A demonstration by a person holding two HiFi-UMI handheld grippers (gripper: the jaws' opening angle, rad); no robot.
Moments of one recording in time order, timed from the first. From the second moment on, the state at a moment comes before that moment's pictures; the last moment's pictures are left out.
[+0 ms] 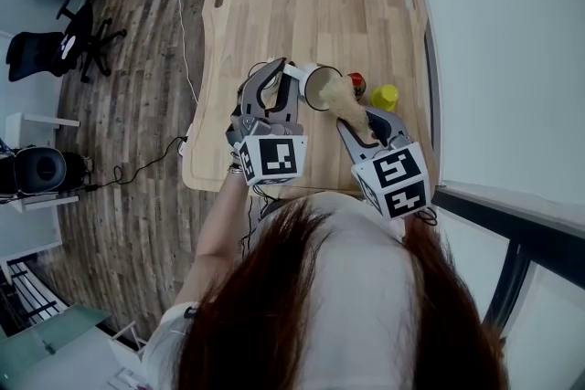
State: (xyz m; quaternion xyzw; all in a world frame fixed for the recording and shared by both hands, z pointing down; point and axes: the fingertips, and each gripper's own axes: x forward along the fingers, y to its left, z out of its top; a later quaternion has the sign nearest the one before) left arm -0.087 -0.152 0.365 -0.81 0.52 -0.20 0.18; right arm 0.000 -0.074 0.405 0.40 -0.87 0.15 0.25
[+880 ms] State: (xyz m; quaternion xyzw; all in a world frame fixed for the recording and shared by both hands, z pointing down) left arm -0.084 -0.150 0.366 -0.79 0.49 -0.24 0.28; right arm -0.014 -0.077 0.427 0.39 -0.85 0.15 0.33
